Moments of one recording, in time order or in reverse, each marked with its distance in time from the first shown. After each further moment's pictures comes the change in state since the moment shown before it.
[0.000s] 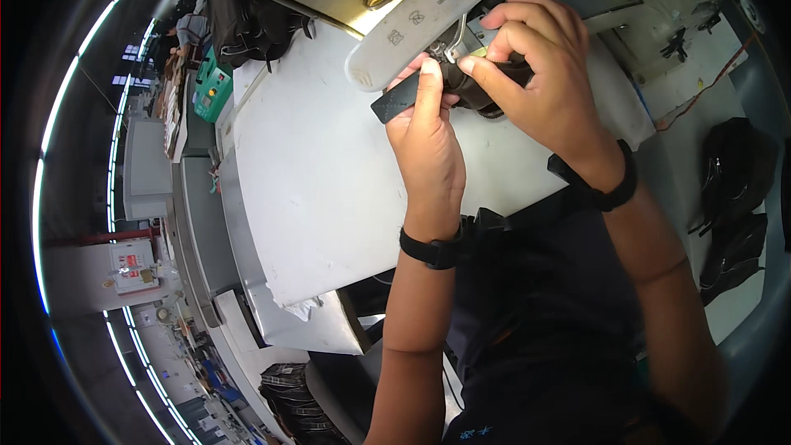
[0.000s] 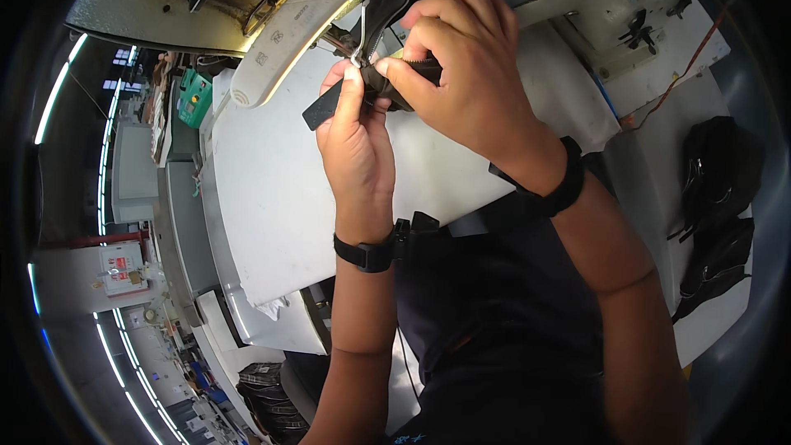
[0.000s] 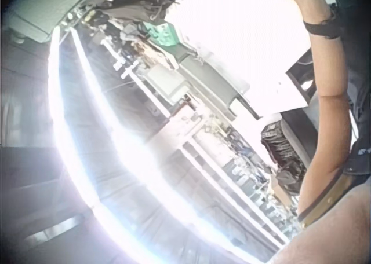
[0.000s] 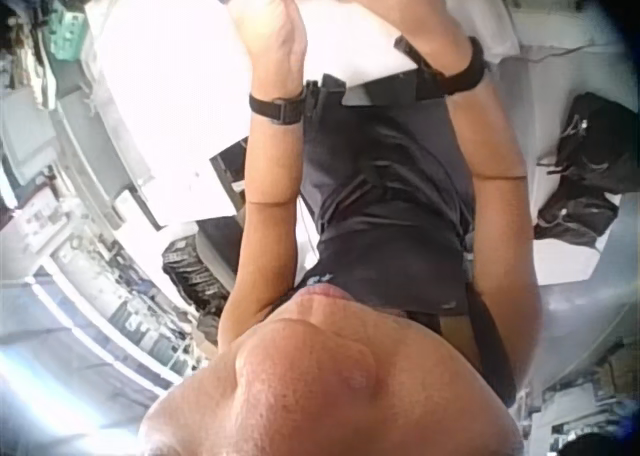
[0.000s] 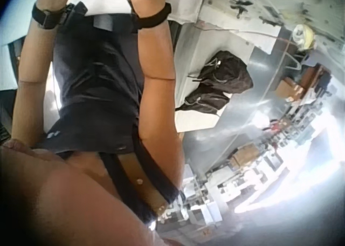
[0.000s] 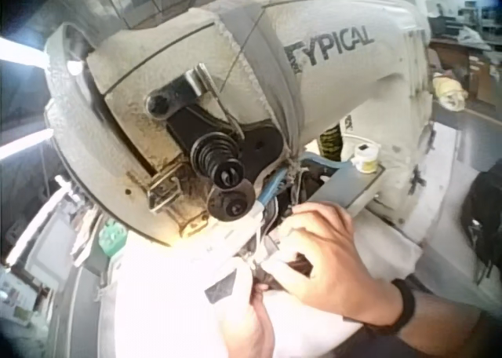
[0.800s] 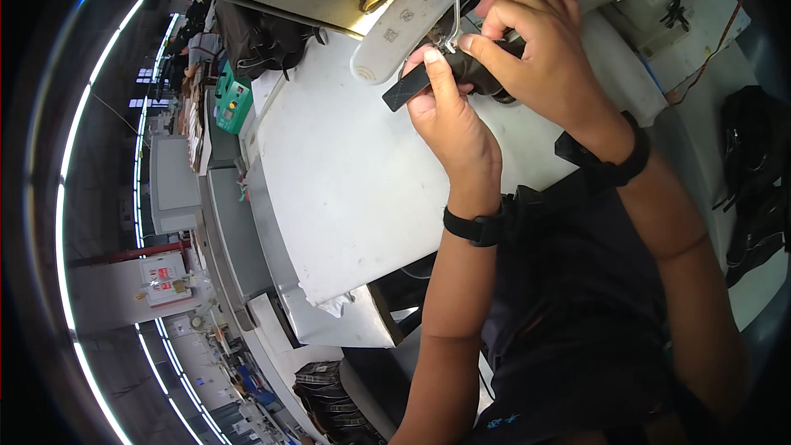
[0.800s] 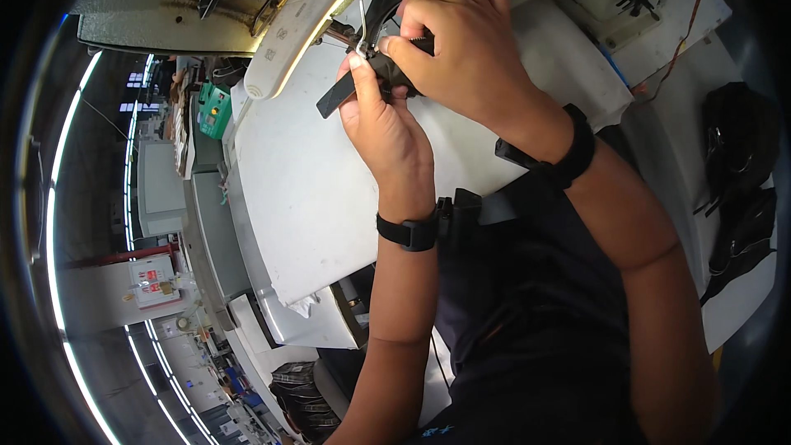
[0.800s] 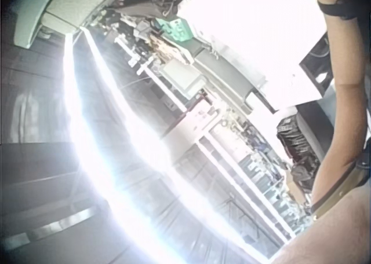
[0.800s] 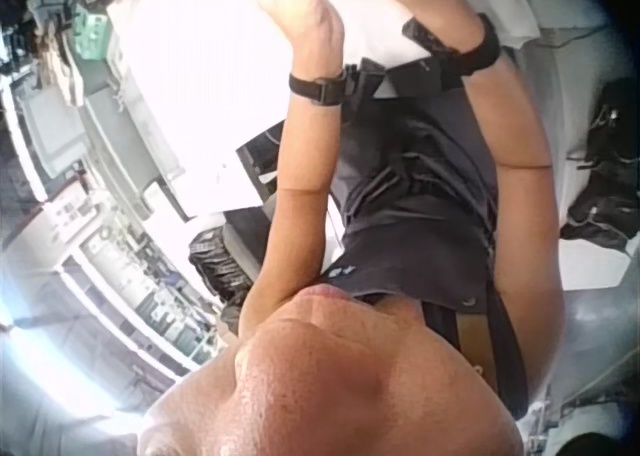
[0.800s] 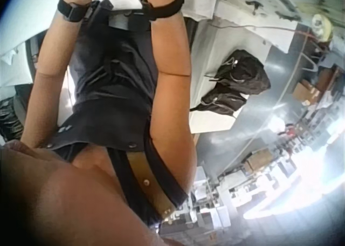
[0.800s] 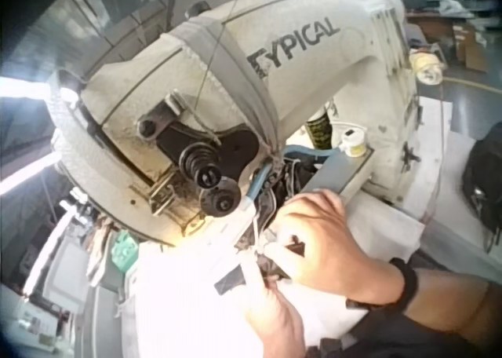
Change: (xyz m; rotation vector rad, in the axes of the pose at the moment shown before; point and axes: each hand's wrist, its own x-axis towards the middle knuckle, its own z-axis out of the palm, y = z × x) left_hand -0.003 -0.019 0.016 -0.039 0.076 0.133; right_hand 0.002 0.002 0.009 0.021 0.075 0.039
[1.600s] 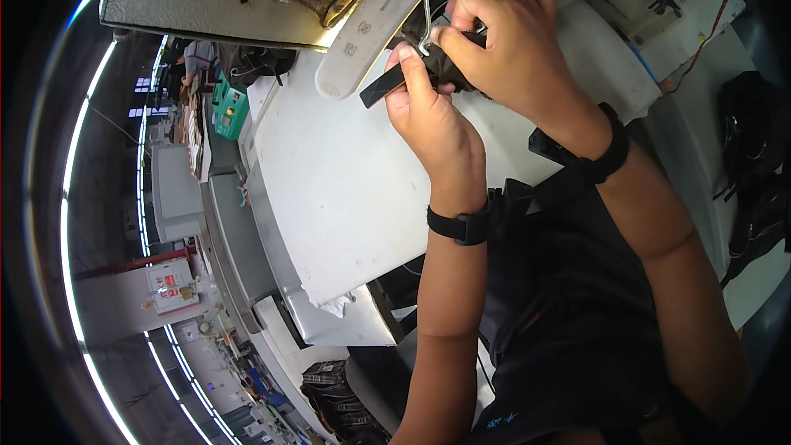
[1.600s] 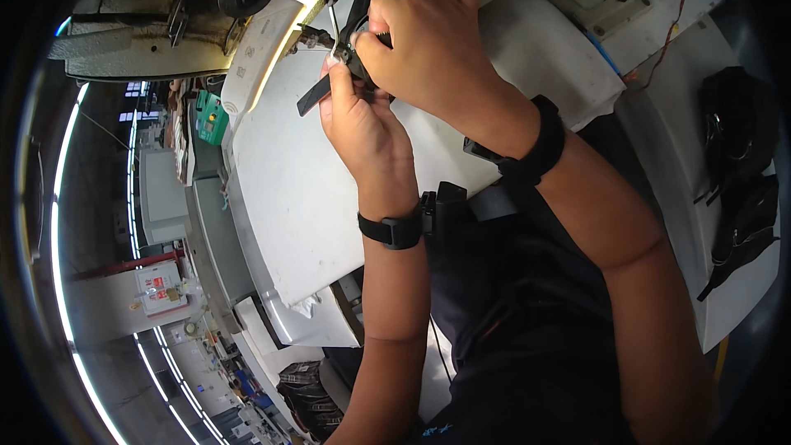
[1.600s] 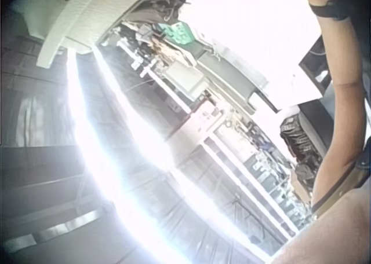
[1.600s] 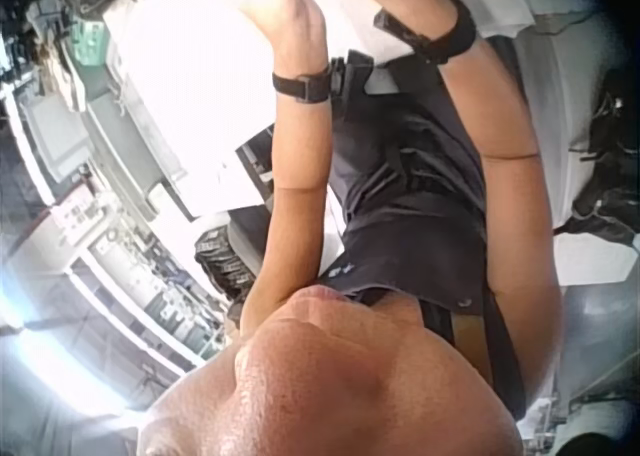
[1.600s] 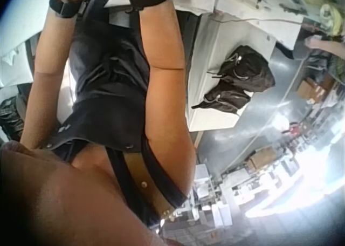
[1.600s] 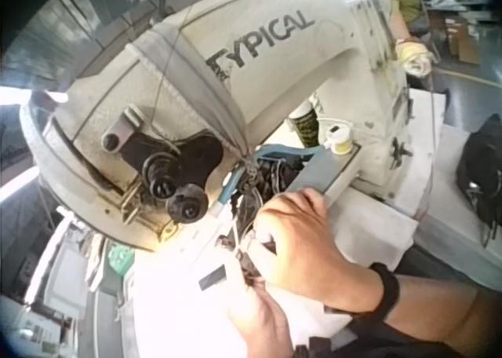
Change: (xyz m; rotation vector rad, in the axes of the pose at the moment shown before) left_hand 0.006 0.007 0.007 0.038 0.000 -0.043; right_hand 0.003 -0.004 0.012 -0.025 0.032 0.107
